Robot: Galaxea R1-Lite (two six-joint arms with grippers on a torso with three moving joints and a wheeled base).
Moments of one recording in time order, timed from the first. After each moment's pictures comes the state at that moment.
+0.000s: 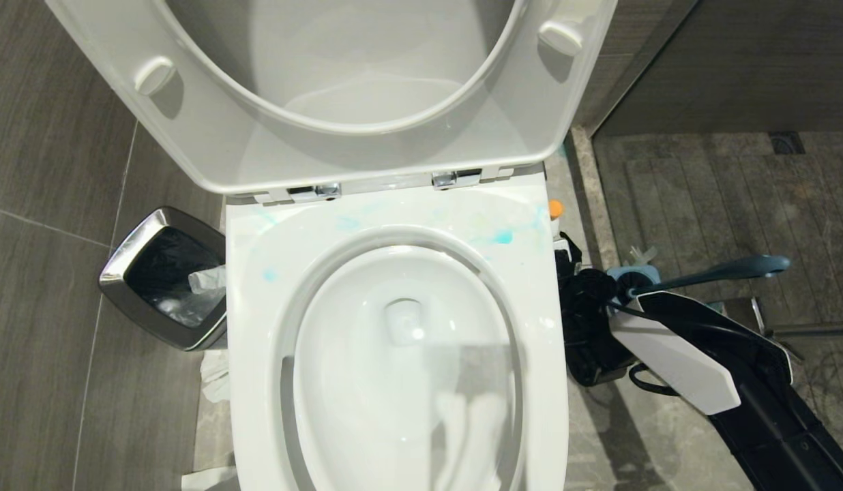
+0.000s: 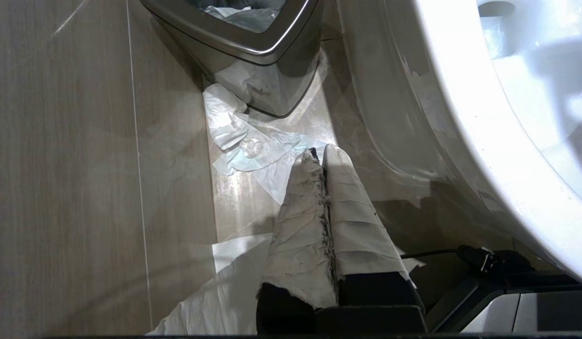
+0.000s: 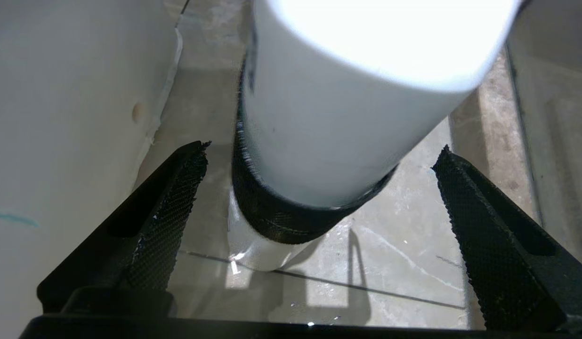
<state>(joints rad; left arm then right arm) 0.00 0.00 0.00 0.01 -0.01 0.05 0.26 2.75 -1.60 -1.52 -0.15 -0.33</state>
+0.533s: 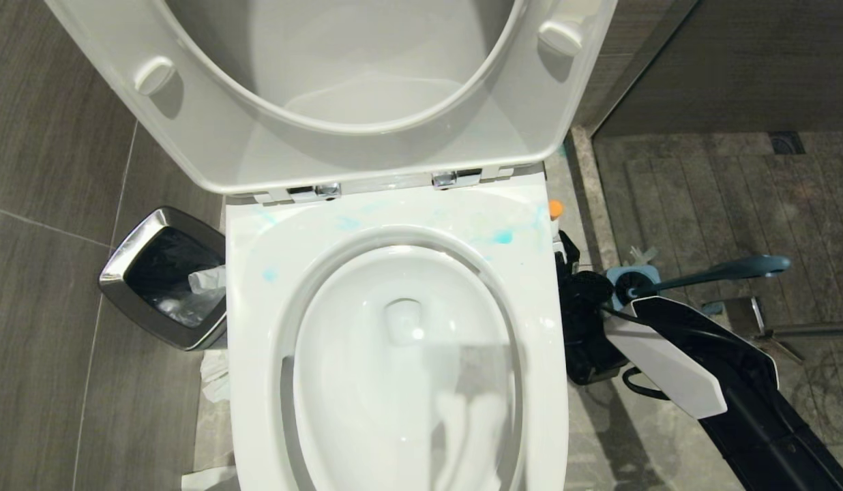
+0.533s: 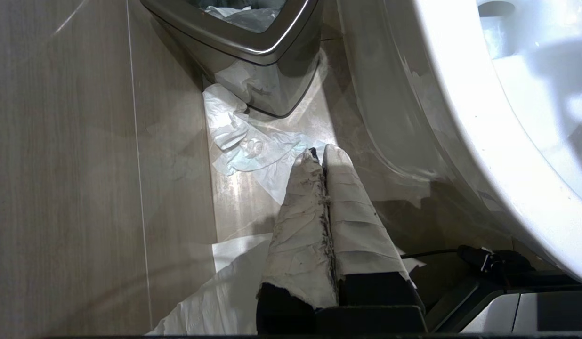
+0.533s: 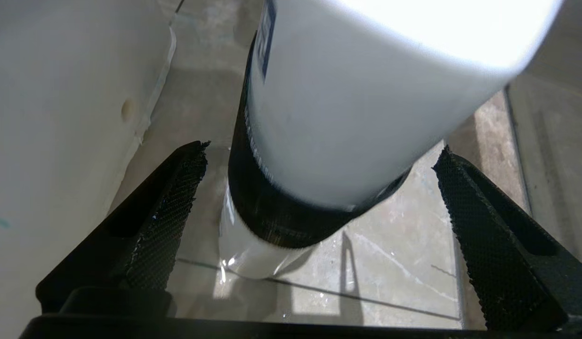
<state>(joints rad) 0.00 0.00 0.00 0.01 -0.01 0.05 0.26 2.81 -1.69 -1.52 -0.15 -0.37</state>
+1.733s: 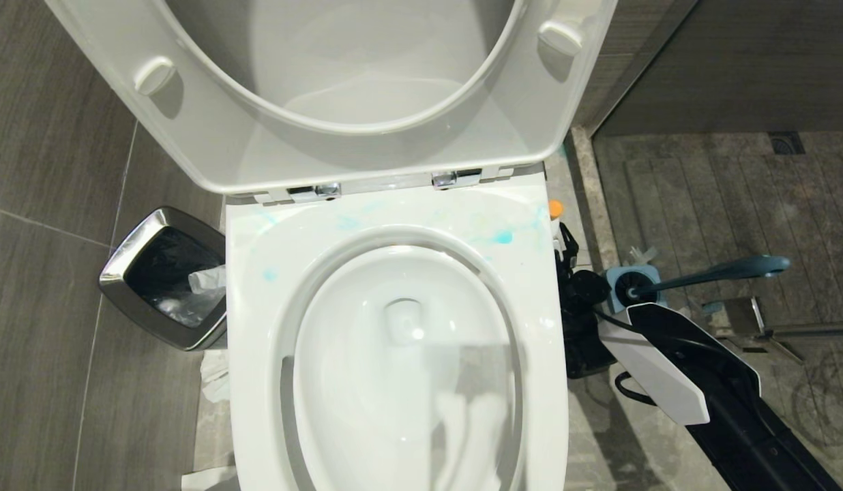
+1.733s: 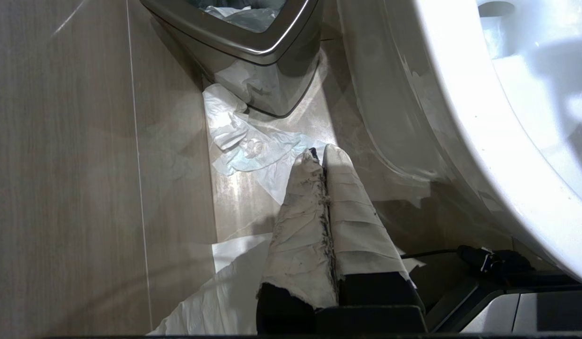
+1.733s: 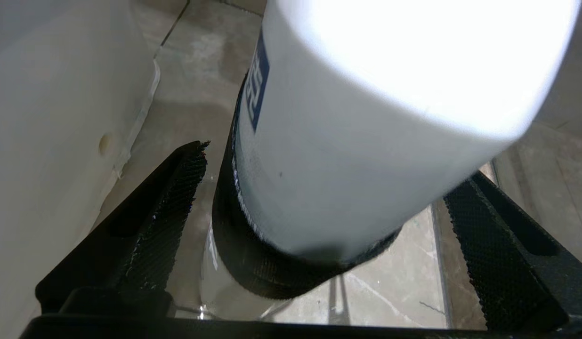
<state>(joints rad) 0.00 0.00 0.00 0.01 -0.01 0.04 0.26 2.88 -1.86 -1.52 -0.15 -0.42</state>
